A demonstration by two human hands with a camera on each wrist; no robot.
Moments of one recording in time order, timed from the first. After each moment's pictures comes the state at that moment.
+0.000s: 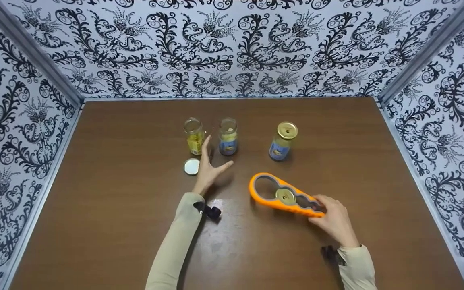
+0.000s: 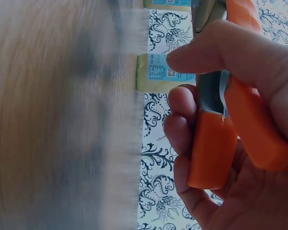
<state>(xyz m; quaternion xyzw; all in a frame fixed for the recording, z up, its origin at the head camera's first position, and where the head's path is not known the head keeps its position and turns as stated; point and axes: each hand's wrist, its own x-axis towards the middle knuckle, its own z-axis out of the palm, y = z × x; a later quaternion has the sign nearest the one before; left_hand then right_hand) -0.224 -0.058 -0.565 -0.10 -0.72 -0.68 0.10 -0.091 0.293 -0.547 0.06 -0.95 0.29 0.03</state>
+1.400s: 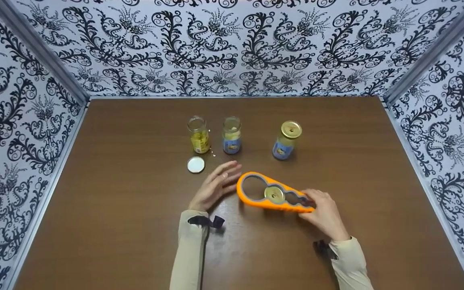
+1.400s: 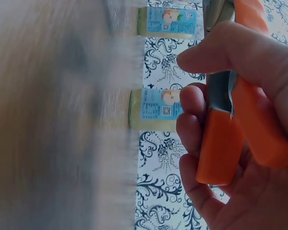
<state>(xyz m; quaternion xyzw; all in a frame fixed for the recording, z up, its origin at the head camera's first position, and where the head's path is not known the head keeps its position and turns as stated) -0.178 -0.067 -0.581 -0.16 -0.41 -0.87 -0.21 -0.106 0.265 -0.544 0.13 -0.94 0.32 0.07</state>
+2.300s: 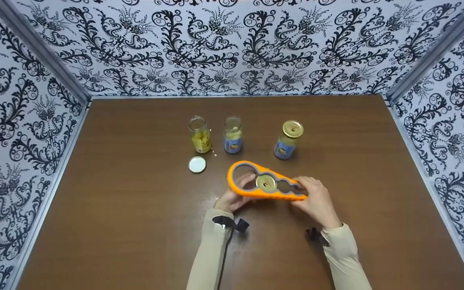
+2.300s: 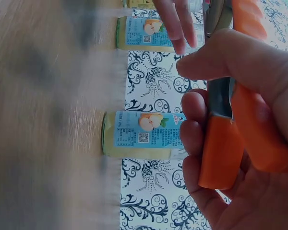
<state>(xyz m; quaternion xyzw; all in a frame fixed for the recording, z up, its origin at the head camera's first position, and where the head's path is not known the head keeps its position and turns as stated) -0.166 0.001 -0.570 0.01 -0.32 -0.90 -0.29 -0.133 0.241 -0.530 0.14 -0.93 0.32 0.07</state>
